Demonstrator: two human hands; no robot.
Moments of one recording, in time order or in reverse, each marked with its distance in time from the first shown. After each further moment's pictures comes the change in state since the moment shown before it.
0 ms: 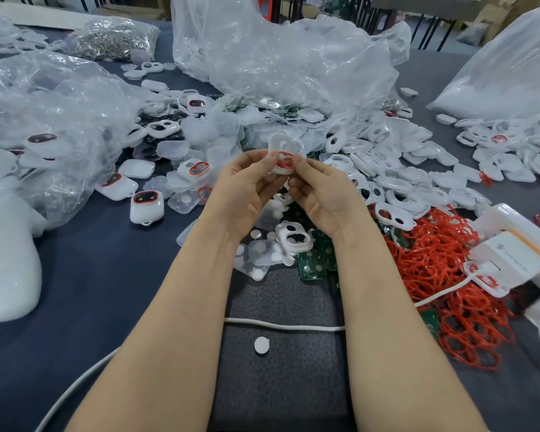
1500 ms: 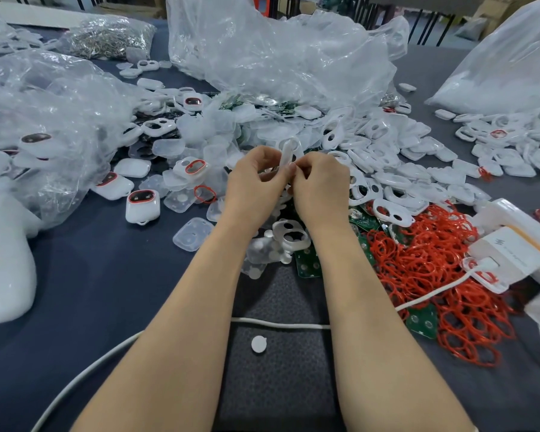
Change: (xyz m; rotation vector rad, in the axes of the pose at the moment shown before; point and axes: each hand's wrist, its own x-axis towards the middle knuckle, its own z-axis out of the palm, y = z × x) left_hand -0.001 -0.017 0.009 0.842 0.073 0.321; right_hand -0.002 0.007 0.009 -1.167 0.394 -0.443
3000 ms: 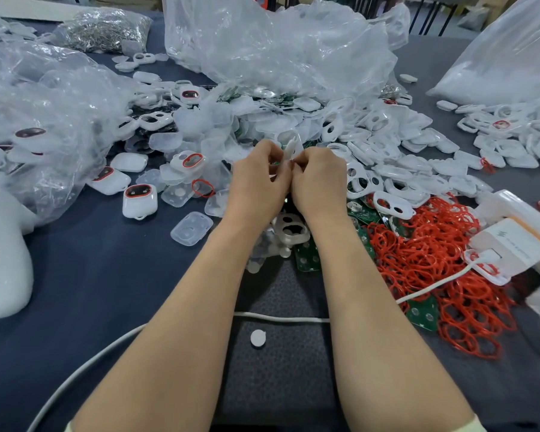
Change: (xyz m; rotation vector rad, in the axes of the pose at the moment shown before) left_hand 0.001 -0.005 0.006 0.298 0.083 0.166; right_hand 0.003 0.002 0.004 -0.043 -0.045 0.063
